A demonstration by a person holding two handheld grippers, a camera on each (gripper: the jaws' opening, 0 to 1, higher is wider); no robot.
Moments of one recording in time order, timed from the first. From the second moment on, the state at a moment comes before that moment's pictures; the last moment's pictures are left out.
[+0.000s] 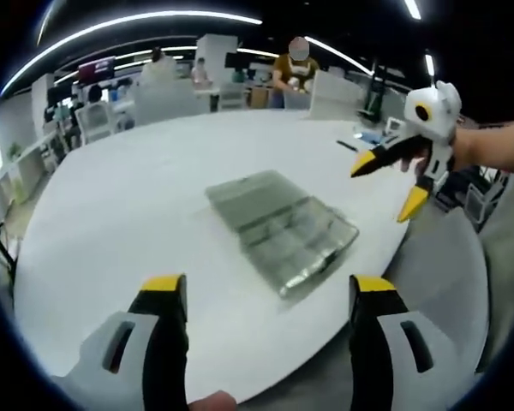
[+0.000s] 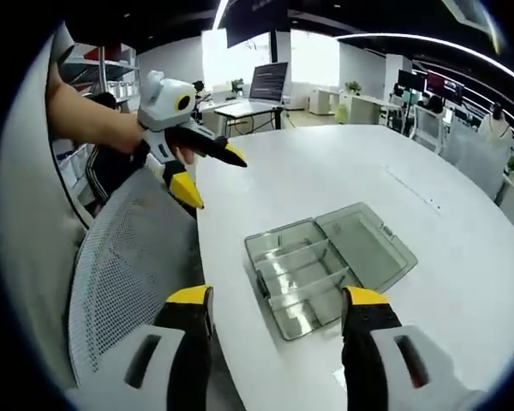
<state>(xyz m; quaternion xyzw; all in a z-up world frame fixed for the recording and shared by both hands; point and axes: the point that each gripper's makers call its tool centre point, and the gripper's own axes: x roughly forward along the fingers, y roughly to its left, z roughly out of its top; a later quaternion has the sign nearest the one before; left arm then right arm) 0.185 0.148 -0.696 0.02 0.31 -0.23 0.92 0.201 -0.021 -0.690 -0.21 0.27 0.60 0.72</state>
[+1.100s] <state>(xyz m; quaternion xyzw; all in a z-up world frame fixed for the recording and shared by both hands) 0.191 0.236 -0.741 0.06 0.36 -0.18 0.91 0.188 -0.021 -0.692 -0.21 0.27 0.60 0.73</state>
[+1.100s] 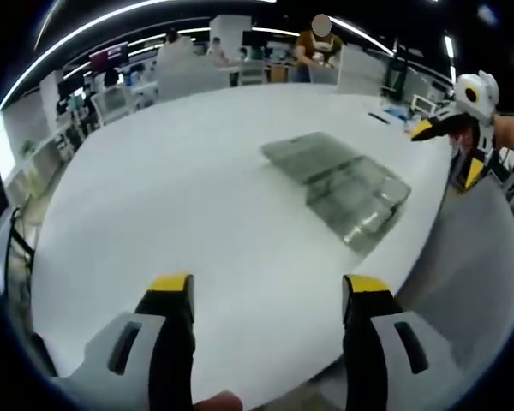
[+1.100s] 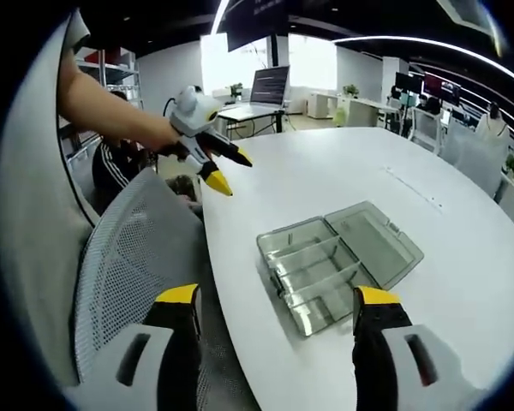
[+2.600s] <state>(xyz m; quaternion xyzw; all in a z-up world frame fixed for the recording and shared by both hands) 0.234 0.290 -0.780 0.19 0.42 -0.30 0.84 0.191 -0.023 -0.689 -0.21 0.28 0.60 0.72</state>
